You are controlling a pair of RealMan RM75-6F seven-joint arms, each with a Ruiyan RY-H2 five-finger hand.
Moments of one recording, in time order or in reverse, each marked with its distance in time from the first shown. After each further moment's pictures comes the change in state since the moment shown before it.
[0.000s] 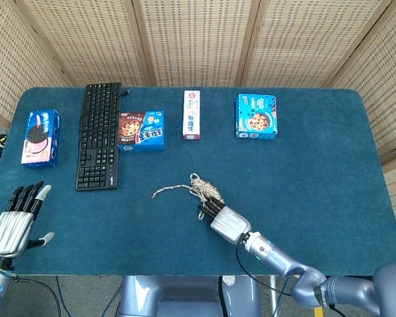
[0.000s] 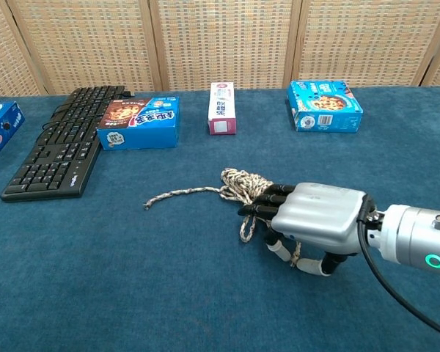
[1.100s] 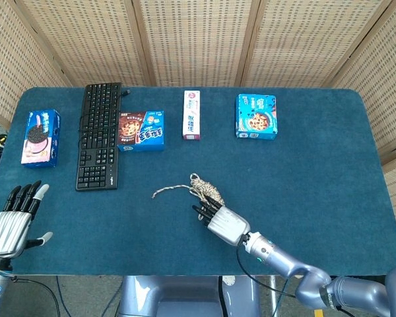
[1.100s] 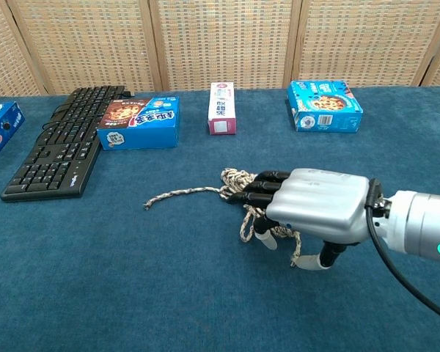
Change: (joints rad) left arm 0.006 0.003 -0.005 -0.001 0.003 0.007 -0.003; right arm -0.025 0.052 0.047 -0.067 -0.113 -0.002 0.051
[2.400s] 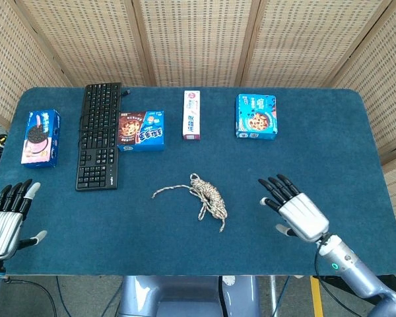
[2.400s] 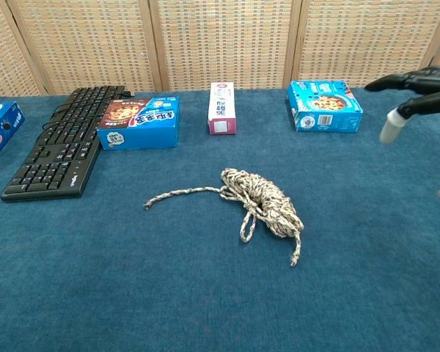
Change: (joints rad) left arm 0.022 0.015 -0.012 -0.003 0.006 0.042 -0.021; right arm -0.262 0.395 0.005 -0.113 -0.190 0.380 0.443
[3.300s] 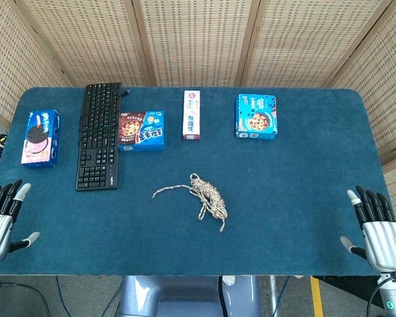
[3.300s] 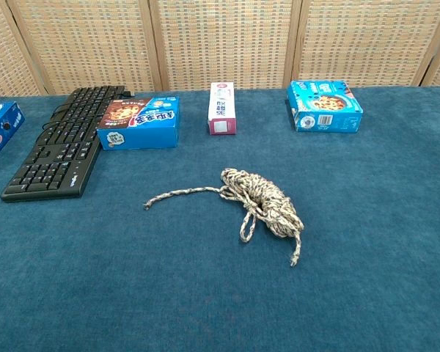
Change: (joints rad) left arm 0.025 0.029 0.007 0.005 0.023 0.049 -0.037; right arm -0.376 0.041 -0.019 -0.036 0.270 0.350 -0.075
